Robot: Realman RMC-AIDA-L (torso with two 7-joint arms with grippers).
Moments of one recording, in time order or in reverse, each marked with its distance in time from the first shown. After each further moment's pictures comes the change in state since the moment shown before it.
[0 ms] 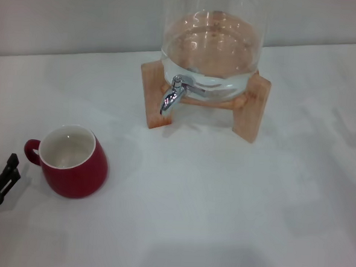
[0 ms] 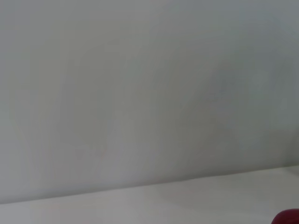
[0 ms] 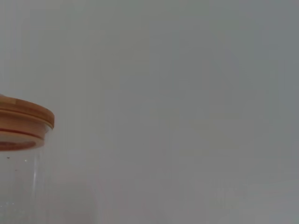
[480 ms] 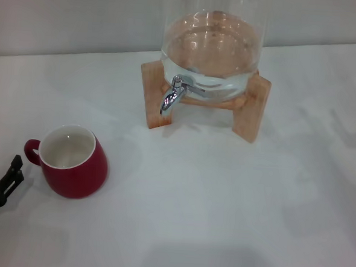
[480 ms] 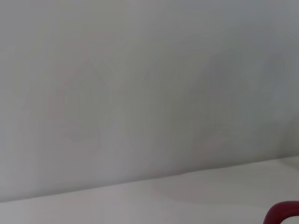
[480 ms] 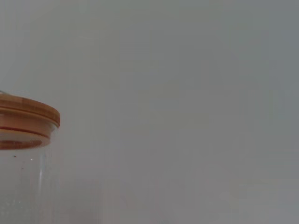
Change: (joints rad) left arm -0.004 0.002 0.023 0.006 0.000 -0.018 0.006; right arm 0.001 0.000 -0.012 -0.001 0.000 -0.001 0.000
